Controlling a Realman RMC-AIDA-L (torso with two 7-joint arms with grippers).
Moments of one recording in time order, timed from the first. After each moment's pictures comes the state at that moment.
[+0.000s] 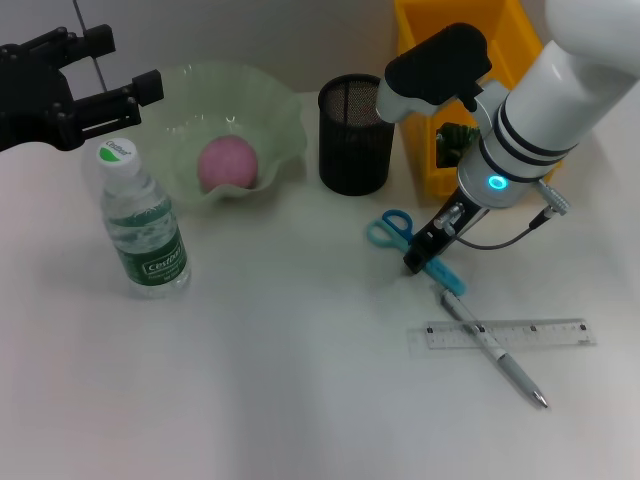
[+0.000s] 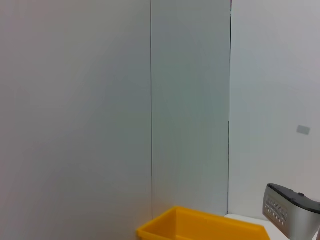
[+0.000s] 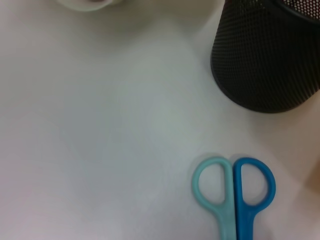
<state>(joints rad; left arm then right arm) -0.40 -2.06 0.88 1.06 1.60 1.44 -1.49 0.96 2.09 -1.34 -0.69 -2.73 -1.21 2.72</state>
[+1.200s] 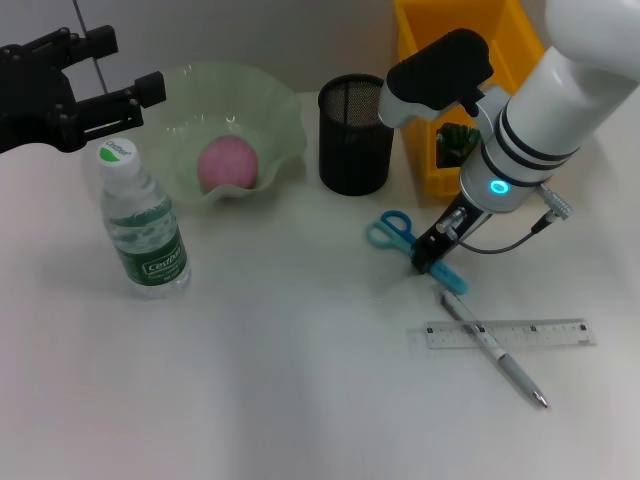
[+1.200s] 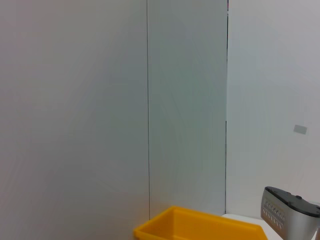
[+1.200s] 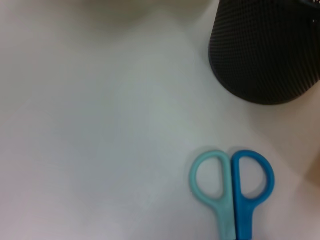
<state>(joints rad) -0.40 -2.06 0.88 1.06 1.60 1.44 -1.49 0.96 2.09 -1.35 -0.67 -2.73 -1.21 2.72</state>
